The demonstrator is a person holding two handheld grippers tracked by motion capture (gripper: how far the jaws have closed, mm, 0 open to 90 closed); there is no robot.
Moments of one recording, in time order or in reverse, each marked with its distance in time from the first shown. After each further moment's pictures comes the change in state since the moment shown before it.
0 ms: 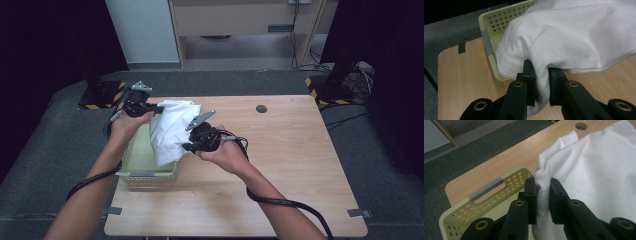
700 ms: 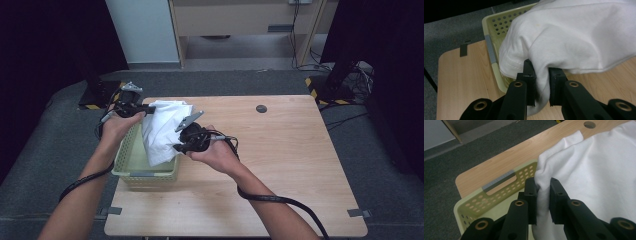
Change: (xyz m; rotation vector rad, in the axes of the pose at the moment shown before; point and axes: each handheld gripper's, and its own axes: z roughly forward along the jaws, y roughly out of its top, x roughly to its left) left arm 0.022 -0.015 -0.009 -0.002 0.019 -0.030; right arm 0.009 0.013 0.021 0.008 0.020 -0.030
